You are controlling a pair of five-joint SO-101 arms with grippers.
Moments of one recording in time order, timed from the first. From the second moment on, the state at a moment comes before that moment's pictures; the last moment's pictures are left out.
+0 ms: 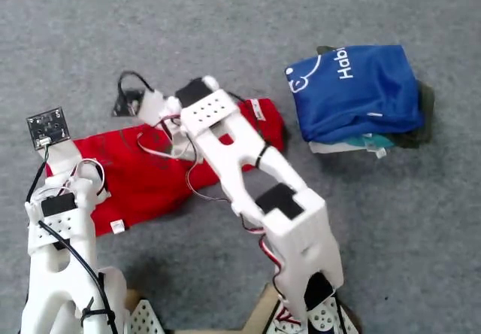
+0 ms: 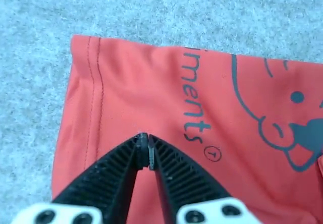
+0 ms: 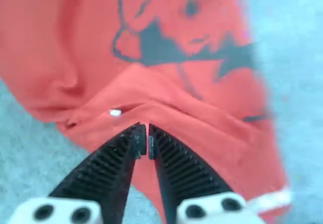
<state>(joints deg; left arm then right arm) -22.3 -45.8 71.2 34.2 3.1 -35.6 28.5 -22.4 81.4 43.8</state>
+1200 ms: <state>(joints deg) -44.4 -26.9 37.6 74.1 -11.3 -17.0 11.6 -49.7 100.9 45.4</state>
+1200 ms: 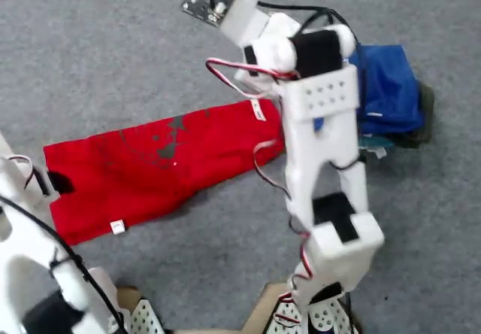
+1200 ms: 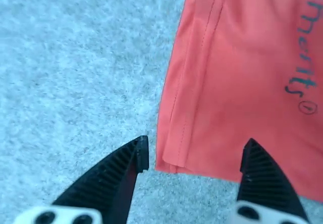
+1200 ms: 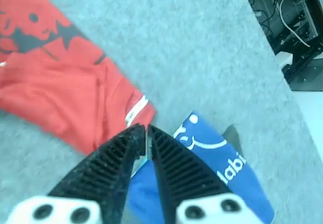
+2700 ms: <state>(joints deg) -56.8 29.8 -27.9 98.7 -20.1 -17.1 -0.4 -24.1 96.4 45.8</state>
